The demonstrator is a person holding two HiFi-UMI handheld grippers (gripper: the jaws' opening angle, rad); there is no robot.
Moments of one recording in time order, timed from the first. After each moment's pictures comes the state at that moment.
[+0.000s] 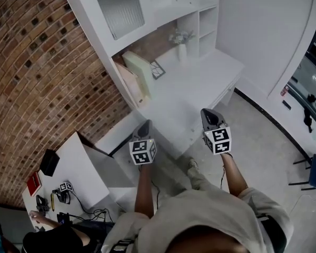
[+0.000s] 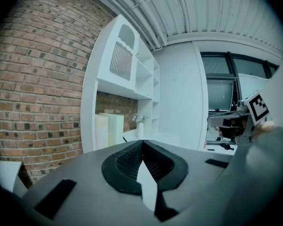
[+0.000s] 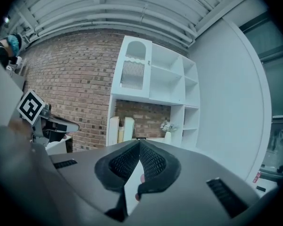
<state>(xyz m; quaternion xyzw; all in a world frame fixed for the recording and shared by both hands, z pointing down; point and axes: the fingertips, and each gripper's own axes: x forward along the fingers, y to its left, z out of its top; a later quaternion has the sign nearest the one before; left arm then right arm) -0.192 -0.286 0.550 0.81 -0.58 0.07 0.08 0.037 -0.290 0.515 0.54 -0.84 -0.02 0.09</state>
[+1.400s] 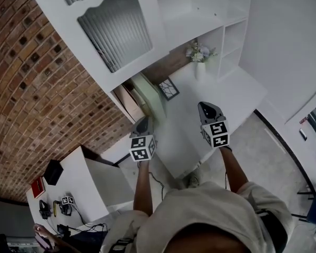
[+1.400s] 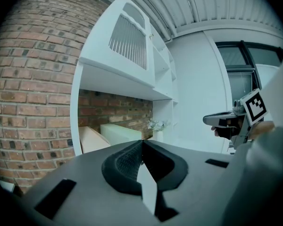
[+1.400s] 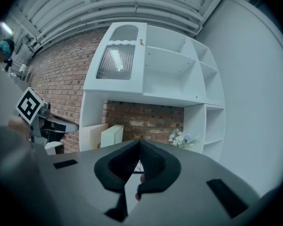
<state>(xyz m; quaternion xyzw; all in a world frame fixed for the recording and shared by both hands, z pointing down) -0.211 -0.515 0.519 0.77 -0.63 0.08 0.06 0.006 -0.557 0.492 0.47 -0.88 -0.02 0.07</state>
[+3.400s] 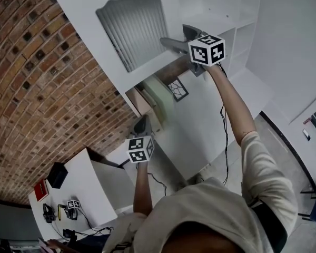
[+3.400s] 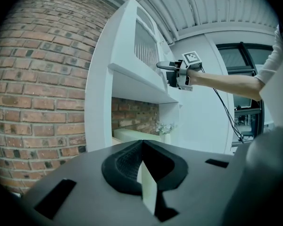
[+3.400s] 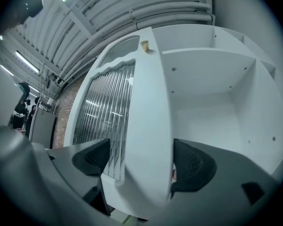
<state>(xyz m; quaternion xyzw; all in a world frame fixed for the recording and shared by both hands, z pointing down) -0.280 -0.519 0.502 0.77 -0.63 0.07 0.05 -0.155 -0.704 0.235 0.27 -0.96 -0.04 -0.07</state>
